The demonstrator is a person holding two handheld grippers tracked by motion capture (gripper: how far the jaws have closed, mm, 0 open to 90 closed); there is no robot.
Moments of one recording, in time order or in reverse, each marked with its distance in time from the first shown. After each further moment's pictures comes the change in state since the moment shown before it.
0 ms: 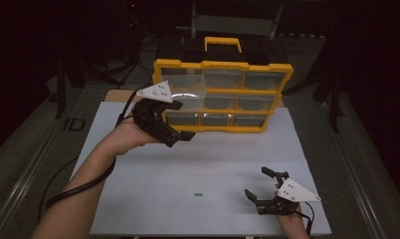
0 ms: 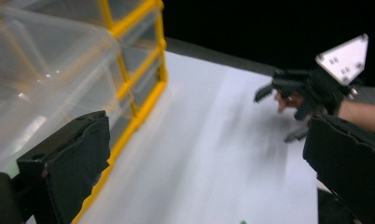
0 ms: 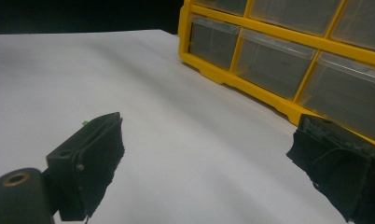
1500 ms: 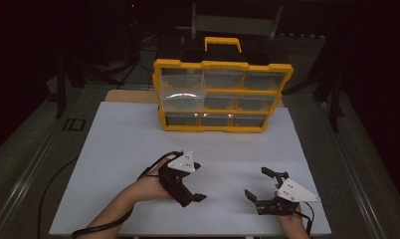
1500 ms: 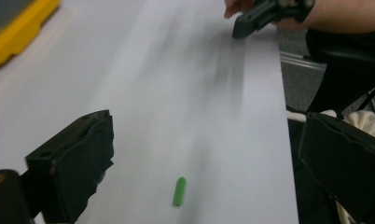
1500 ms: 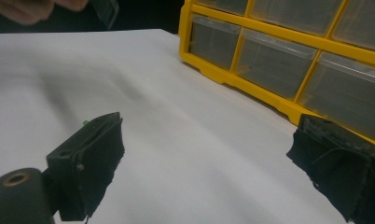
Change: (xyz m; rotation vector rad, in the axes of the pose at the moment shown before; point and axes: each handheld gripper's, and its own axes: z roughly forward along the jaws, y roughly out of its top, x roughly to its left) left arm -0.061 -0.116 0.104 0.132 -0.196 0.053; right arm 0.001 0.000 0.000 0.000 0.001 -0.001
